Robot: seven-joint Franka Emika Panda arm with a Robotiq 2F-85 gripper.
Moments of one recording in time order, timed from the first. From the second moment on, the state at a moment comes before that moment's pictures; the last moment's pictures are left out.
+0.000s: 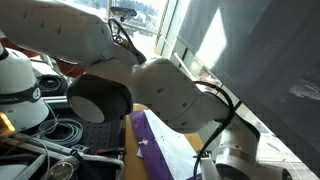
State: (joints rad) arm -0.42 1.45 0.14 -0.65 0.30 1.78 -0.65
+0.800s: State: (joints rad) arm -0.42 1.47 0.14 -0.64 0.30 1.78 -0.65
